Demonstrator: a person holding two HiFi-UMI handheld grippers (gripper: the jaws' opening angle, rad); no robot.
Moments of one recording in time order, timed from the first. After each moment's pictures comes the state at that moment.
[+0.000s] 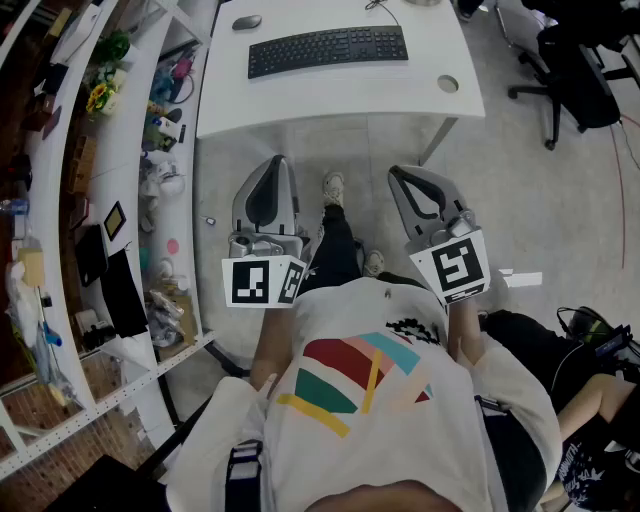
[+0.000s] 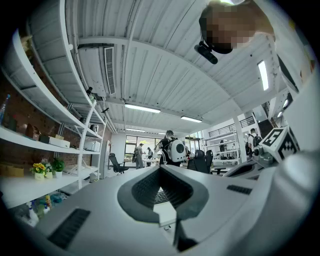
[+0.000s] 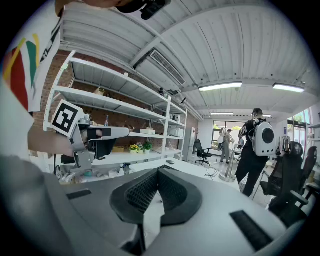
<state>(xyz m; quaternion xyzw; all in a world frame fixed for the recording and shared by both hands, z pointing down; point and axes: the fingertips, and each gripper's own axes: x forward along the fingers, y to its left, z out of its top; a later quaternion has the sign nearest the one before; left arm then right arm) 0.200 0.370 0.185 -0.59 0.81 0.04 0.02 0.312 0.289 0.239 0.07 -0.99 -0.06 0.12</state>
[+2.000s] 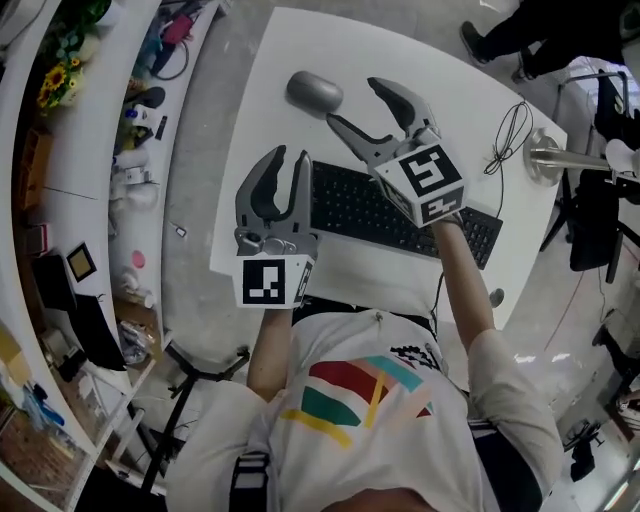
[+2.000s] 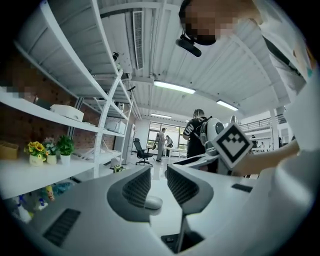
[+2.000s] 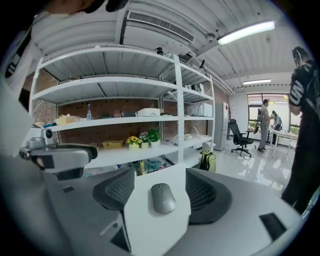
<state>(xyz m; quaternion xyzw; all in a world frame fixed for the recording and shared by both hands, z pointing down) -0.277 0.136 0.305 -0.48 0.87 0.05 -0.07 -0.308 0.037 0.341 -0.11 -0.97 -0.02 0.20</state>
